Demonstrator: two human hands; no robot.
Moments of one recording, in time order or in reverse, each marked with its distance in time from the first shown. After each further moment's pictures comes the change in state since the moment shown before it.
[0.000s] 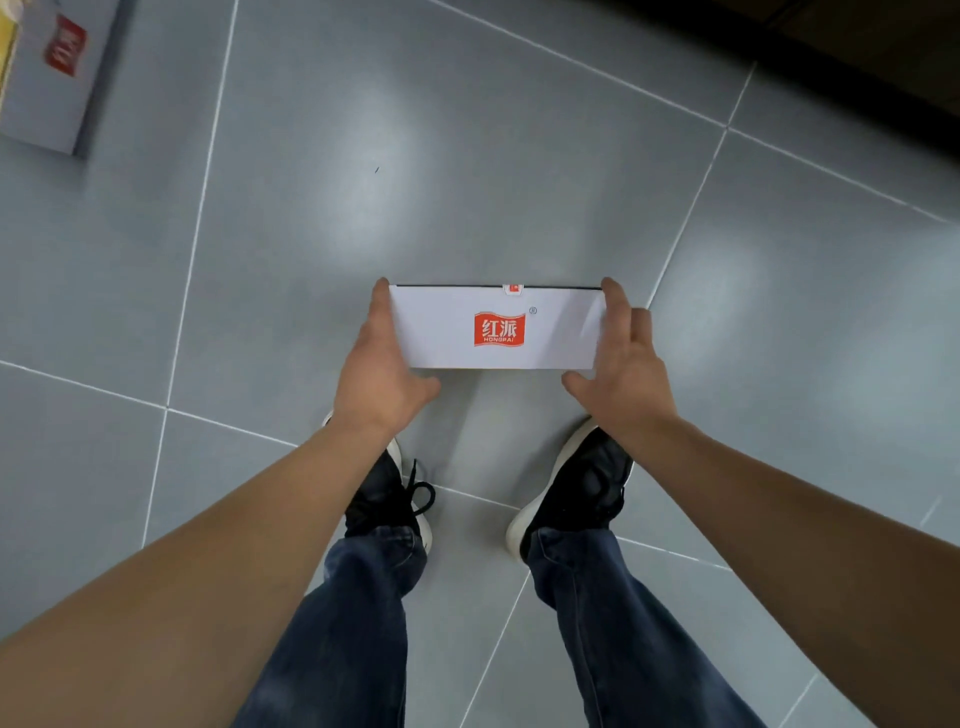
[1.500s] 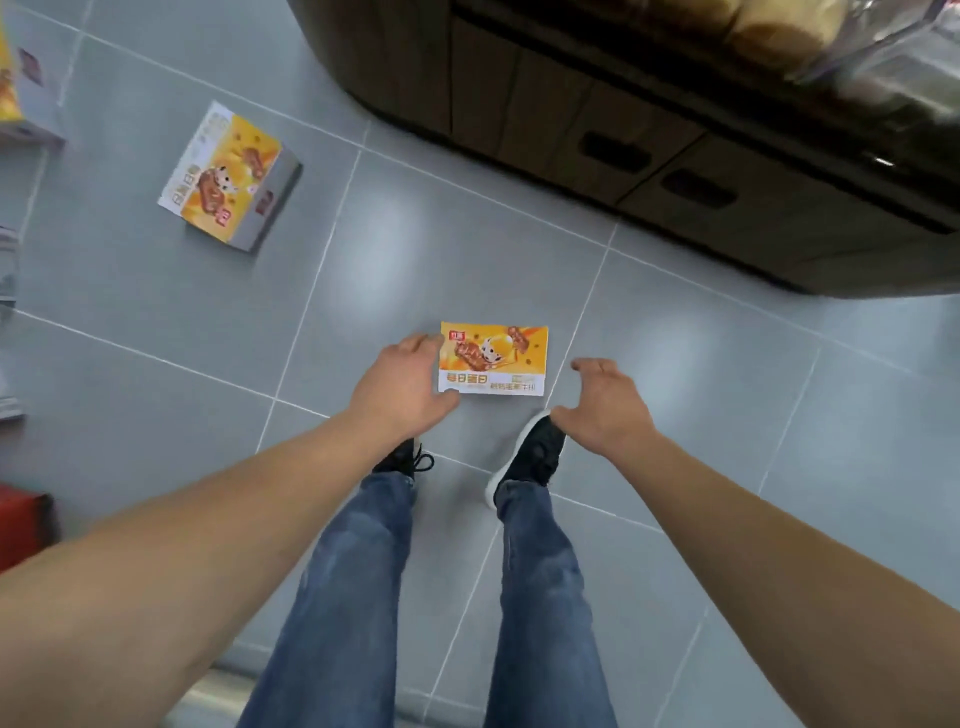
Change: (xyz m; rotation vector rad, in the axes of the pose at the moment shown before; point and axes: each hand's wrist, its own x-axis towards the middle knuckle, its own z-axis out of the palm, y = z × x) left_hand -0.246 0.156 -0.197 0.395 -0.139 0.280; right_hand -0.237 -0.114 -0.231 -0.163 -0.179 0.066
